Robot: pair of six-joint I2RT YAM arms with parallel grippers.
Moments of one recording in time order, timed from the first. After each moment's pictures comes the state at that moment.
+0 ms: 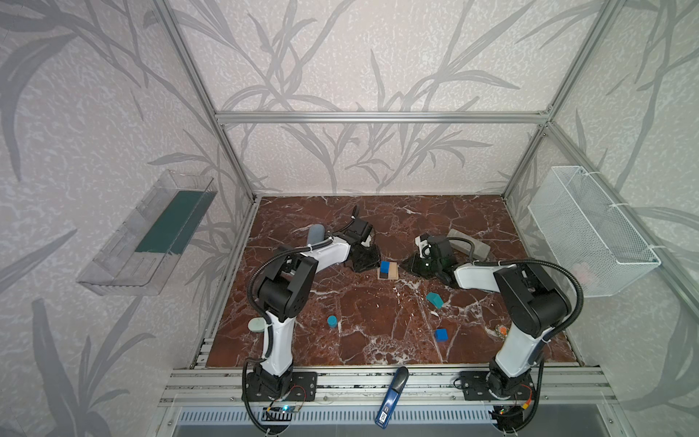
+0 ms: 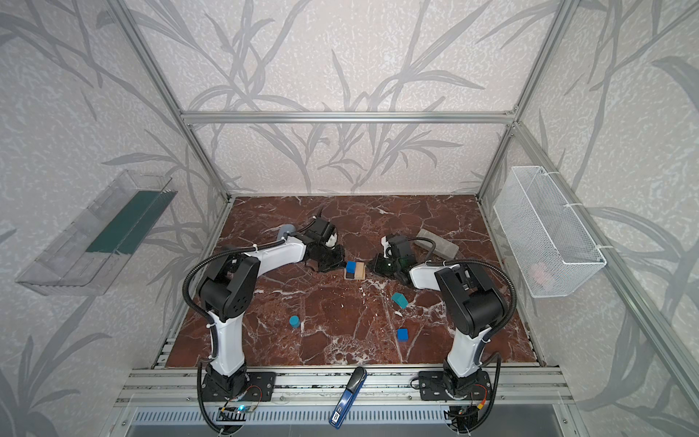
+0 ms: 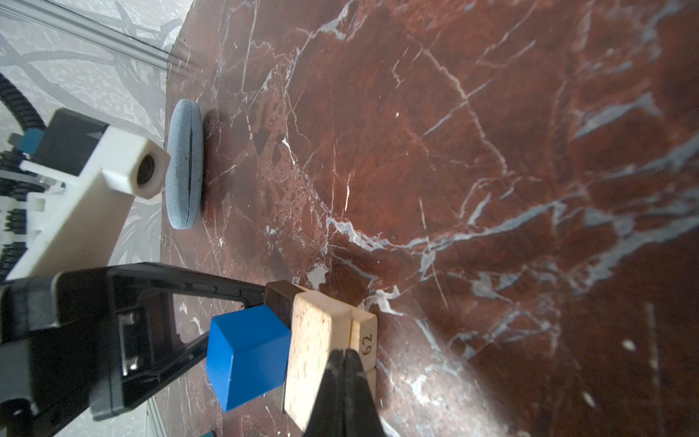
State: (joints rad) left arm -0.51 2.01 1.34 -0.42 0.37 -0.76; right arm 0.41 1.80 0.82 0.26 -0.44 0.76
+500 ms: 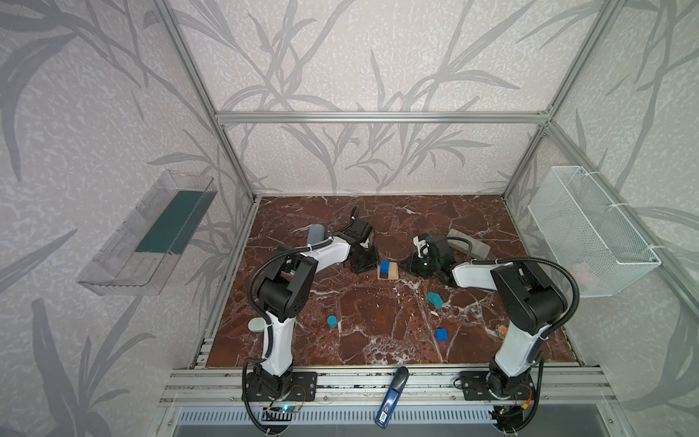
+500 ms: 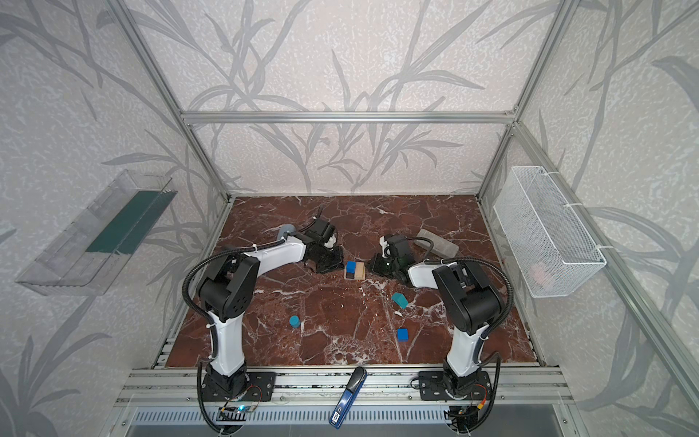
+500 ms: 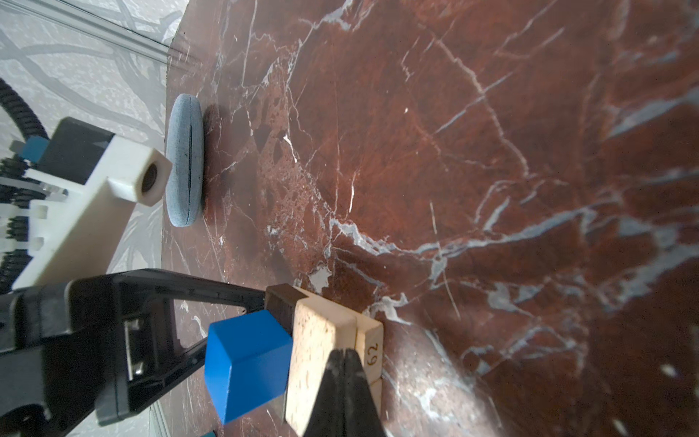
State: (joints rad) left arm -0.51 2.00 1.34 -0.47 0.33 -0.76; right arm 0.42 1.83 0.84 0.27 -0.45 0.76
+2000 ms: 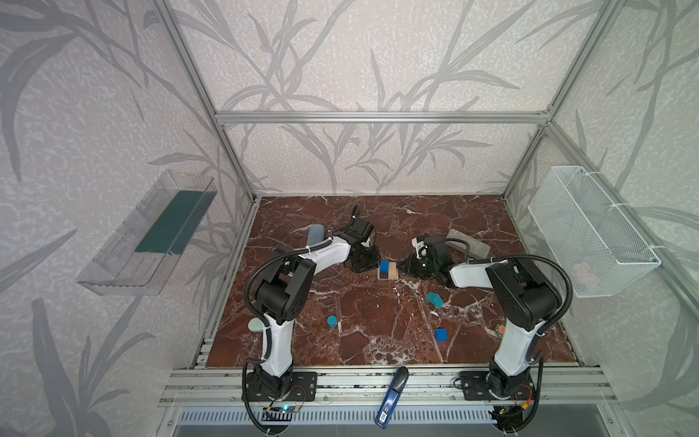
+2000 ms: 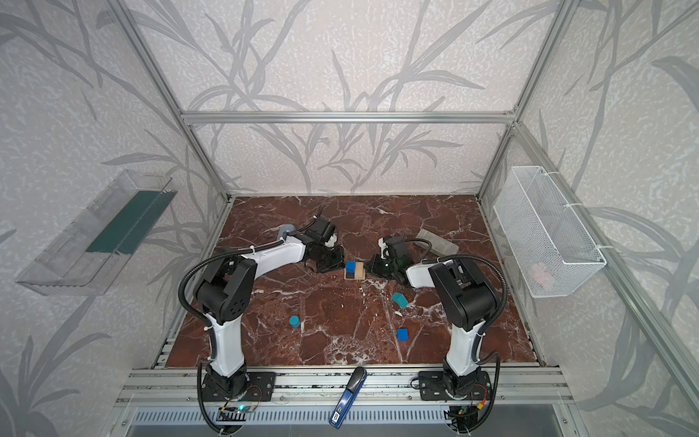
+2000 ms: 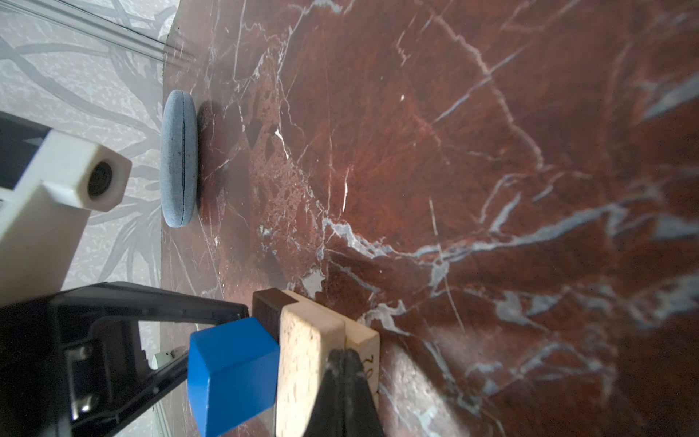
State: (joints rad) left arm -0.52 1.98 1.34 -0.47 0.32 -0.76; right arm 0.43 1.86 0.84 0.30 -0.46 0.78
